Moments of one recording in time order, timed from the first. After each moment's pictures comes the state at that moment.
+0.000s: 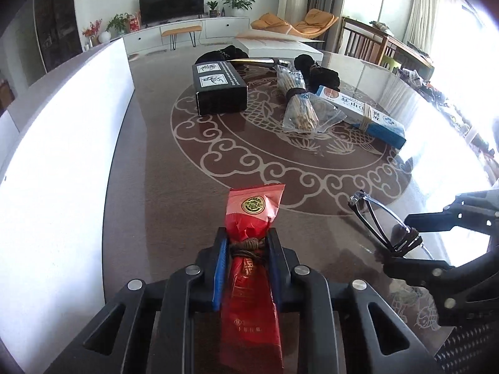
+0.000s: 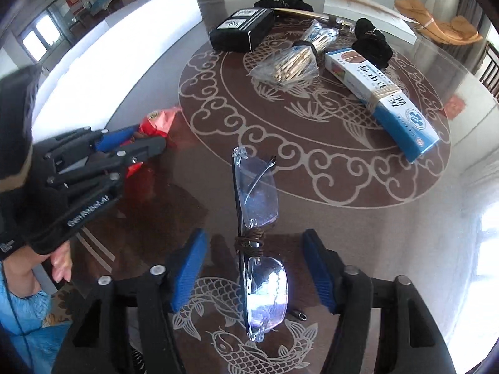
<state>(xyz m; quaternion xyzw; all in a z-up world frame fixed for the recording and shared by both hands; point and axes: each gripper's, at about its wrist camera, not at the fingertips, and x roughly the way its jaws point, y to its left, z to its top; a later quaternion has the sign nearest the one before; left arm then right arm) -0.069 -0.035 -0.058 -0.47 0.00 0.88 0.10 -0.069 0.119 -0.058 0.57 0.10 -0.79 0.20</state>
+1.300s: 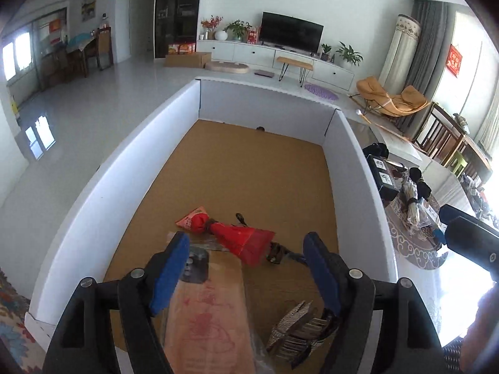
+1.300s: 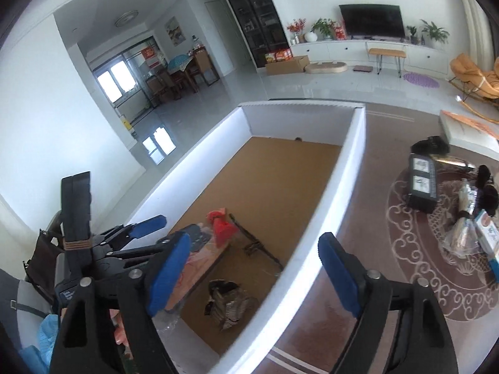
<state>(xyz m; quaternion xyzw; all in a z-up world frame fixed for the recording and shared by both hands) 0.023 -0.254 0.046 -0.39 -0.11 0.91 -0.09 -0.039 -0.074 0.069 0.40 -0.02 -0.85 0.34</state>
